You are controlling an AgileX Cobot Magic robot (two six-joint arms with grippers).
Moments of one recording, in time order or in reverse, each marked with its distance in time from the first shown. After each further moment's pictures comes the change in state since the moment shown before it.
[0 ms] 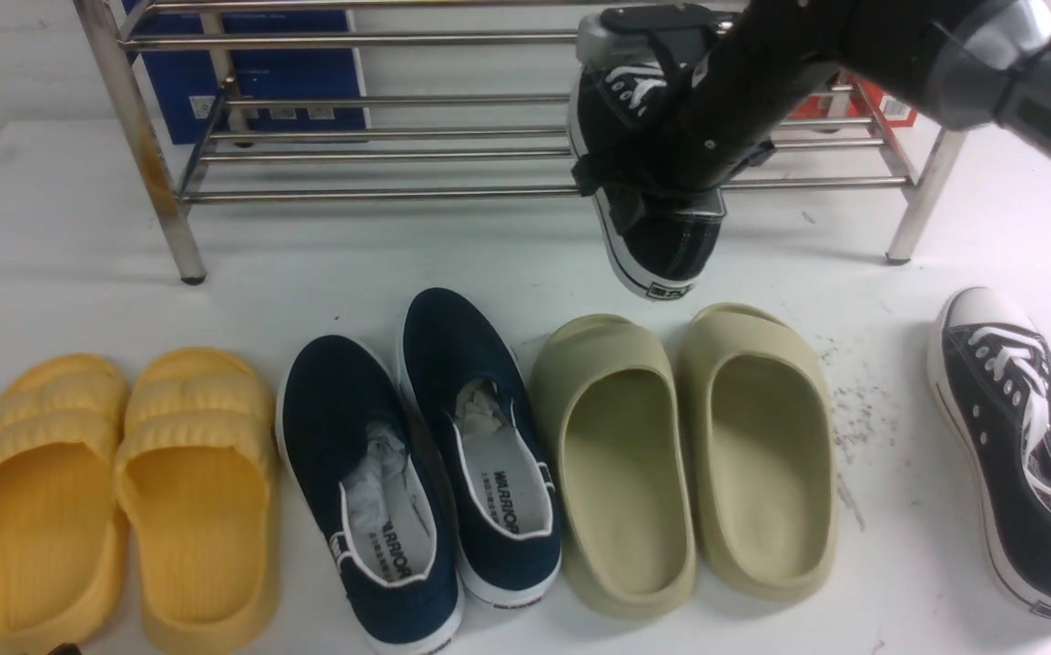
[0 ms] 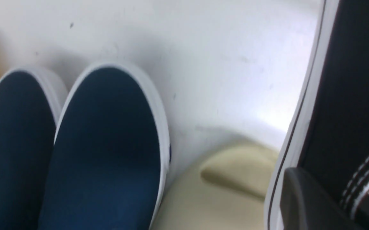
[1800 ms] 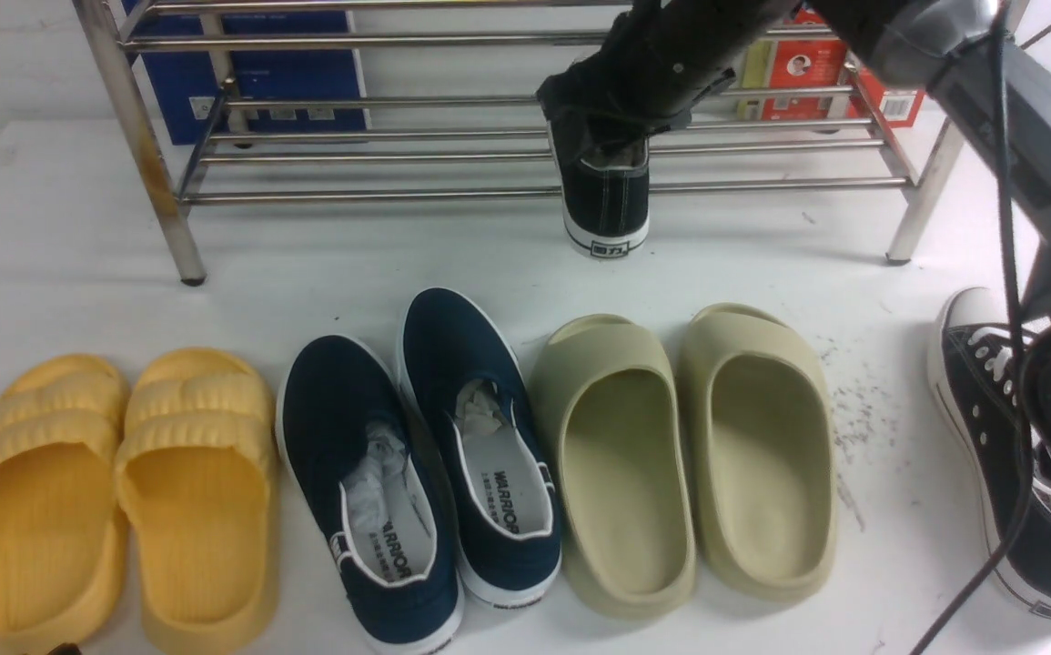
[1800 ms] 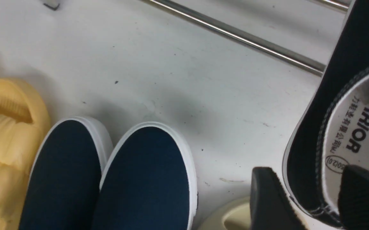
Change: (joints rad) right arm 0.000 0.171 -0.478 0.050 0.232 -0.002; left arm 0.000 0.000 0.000 0.000 0.000 0.000
